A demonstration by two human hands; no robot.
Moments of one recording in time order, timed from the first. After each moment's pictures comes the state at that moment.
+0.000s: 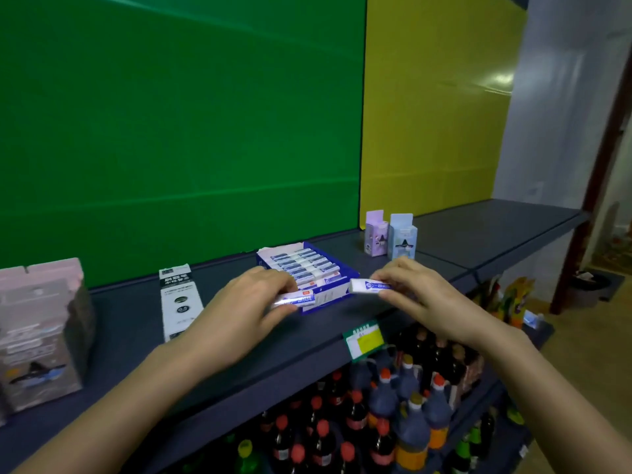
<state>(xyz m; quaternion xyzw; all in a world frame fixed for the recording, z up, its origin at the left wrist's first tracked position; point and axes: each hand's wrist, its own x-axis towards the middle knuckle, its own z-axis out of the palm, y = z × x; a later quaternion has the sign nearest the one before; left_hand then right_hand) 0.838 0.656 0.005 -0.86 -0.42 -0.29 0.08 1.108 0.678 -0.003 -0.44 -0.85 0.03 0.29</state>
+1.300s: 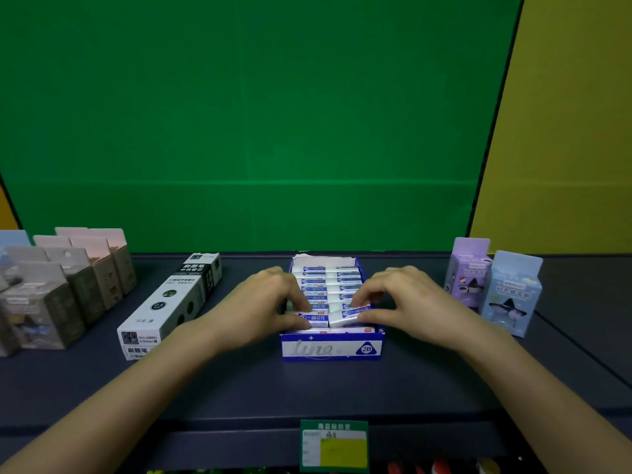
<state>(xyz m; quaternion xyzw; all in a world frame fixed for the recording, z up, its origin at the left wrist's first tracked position) 0.887 0.754 -0.002 -0.73 -0.66 -0.20 0.03 1.090 0.862 0.009 -0.23 -0.96 0.08 0.16</state>
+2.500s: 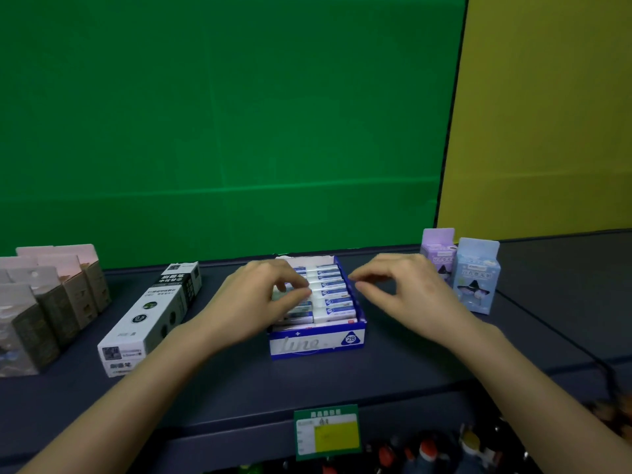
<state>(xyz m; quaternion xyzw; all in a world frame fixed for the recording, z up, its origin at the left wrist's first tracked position) 0.900 0.753 0.009 -0.72 -0.63 -0.28 0.06 1.108 0.841 0.007 -0.28 -0.90 0.07 0.33</state>
